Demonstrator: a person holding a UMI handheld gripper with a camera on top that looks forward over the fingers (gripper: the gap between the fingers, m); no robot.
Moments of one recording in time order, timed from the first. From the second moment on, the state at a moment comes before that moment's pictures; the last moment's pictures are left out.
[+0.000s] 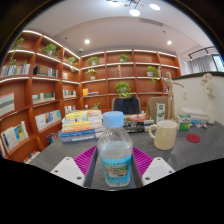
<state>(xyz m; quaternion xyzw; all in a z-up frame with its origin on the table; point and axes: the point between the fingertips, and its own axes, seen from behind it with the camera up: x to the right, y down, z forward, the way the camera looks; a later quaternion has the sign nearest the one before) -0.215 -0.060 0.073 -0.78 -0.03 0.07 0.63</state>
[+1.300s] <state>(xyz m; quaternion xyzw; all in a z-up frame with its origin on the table) -0.123 0.074 0.169 -0.44 0.51 0.60 0.43</state>
